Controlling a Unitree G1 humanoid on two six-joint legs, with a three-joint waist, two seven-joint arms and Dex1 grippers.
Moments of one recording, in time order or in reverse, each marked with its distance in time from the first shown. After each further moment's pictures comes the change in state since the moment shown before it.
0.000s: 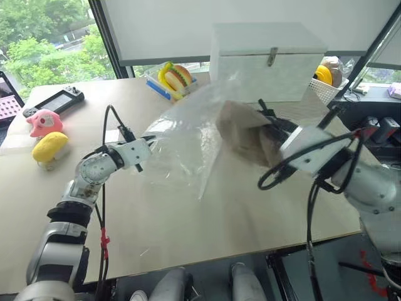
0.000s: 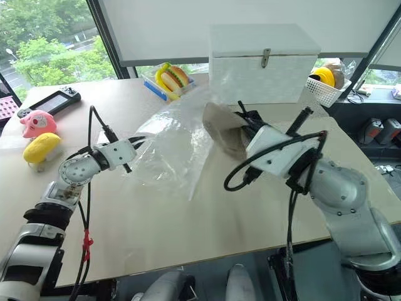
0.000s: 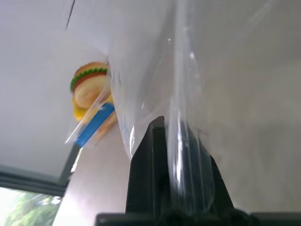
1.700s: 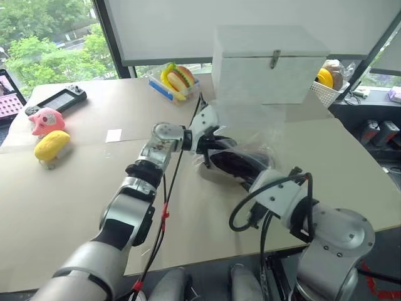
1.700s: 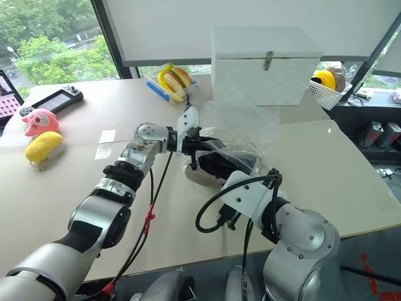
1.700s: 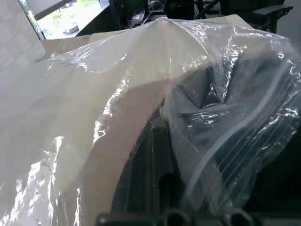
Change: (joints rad) left arm -0.504 -0.521 -0.067 0.285 -0.422 0.512 -0.761; right arm 0.035 0.982 -0.055 -0.301 -0.858 0.612 1.109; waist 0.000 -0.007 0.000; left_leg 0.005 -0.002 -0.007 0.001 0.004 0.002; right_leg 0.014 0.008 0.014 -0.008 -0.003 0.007
